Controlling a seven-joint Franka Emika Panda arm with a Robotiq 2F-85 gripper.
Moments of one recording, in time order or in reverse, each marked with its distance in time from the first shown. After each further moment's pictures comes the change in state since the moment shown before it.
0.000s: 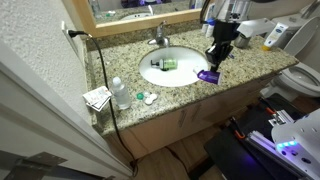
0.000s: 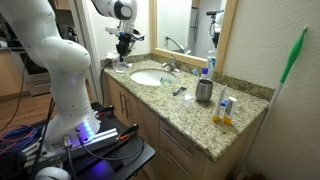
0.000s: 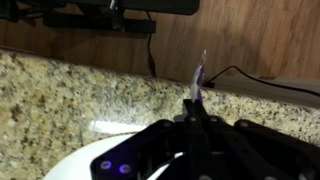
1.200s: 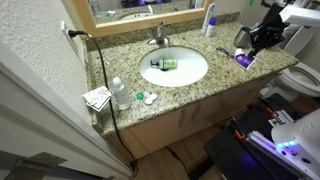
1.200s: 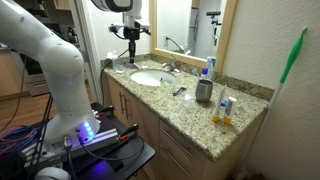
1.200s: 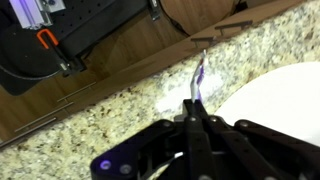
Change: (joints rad) arm -0.270 -0.425 -0.113 -0.280 -0.097 -0.003 0.326
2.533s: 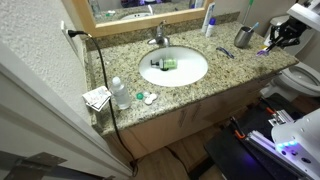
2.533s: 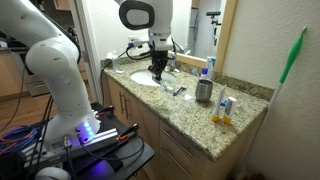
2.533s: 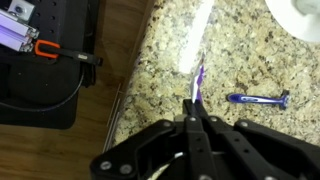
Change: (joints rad) arm -0.347 0.186 -0.234 -0.026 0.023 0.265 0.179
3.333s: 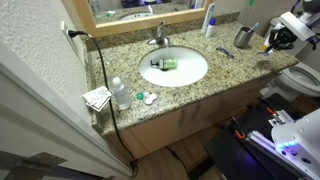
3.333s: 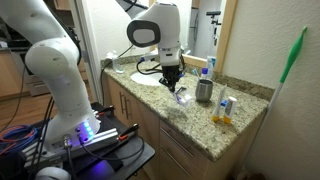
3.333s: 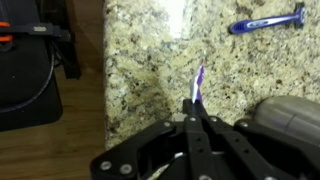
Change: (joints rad) arm -0.012 0.204 -0.069 0.004 0.050 0.322 0.100
